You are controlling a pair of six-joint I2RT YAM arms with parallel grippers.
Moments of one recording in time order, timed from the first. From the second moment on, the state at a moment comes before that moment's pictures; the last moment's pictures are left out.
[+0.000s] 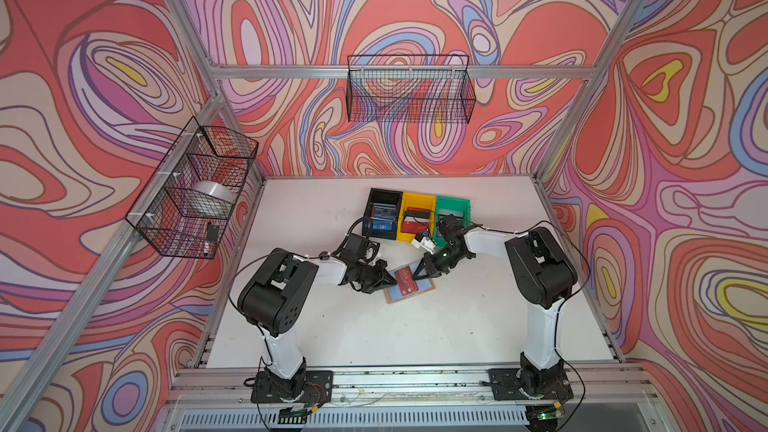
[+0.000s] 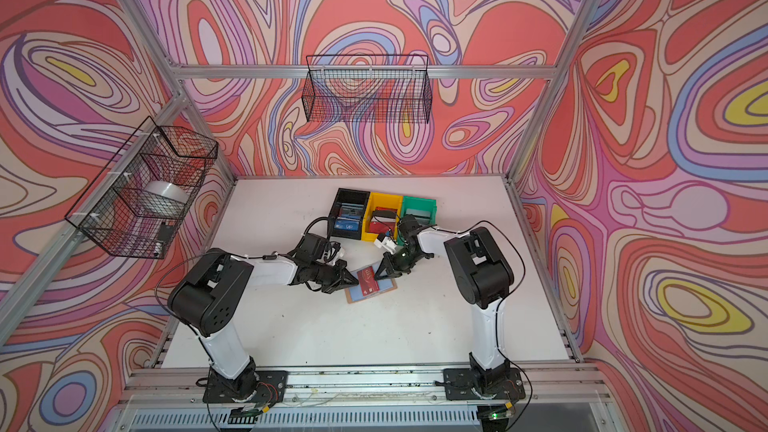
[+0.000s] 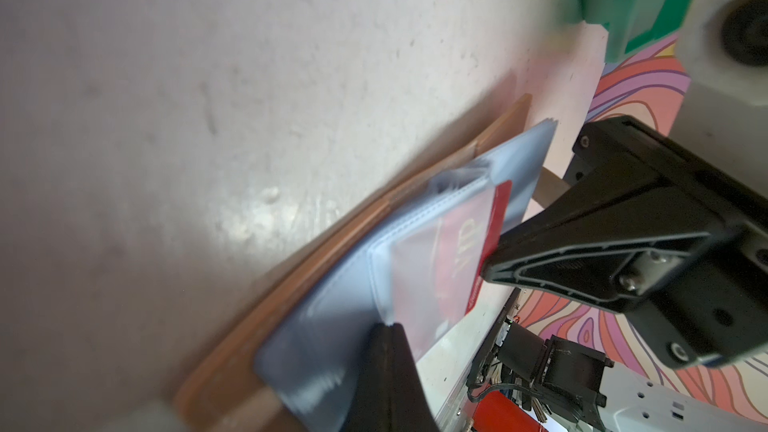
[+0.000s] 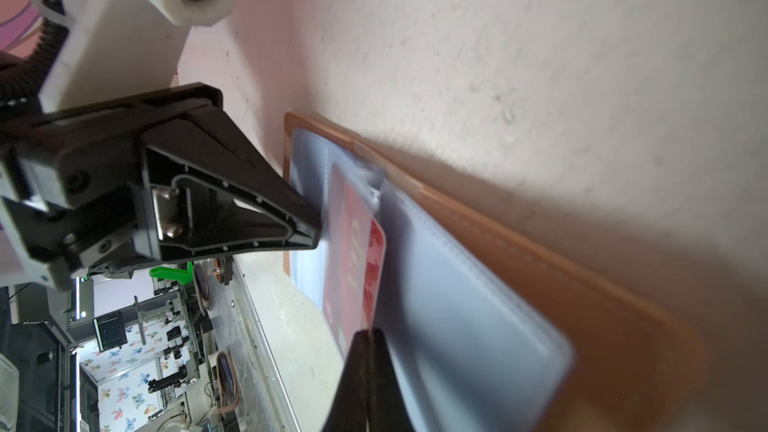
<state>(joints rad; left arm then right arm) -0.46 1.80 0.79 0.00 0.70 -0.83 0.40 2.02 1.21 -0.57 -0.87 0.06</state>
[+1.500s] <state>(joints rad) -0.45 1.84 0.88 -0.14 0.71 -0.74 0.35 1.94 1.75 -1.05 -0.64 -0.13</state>
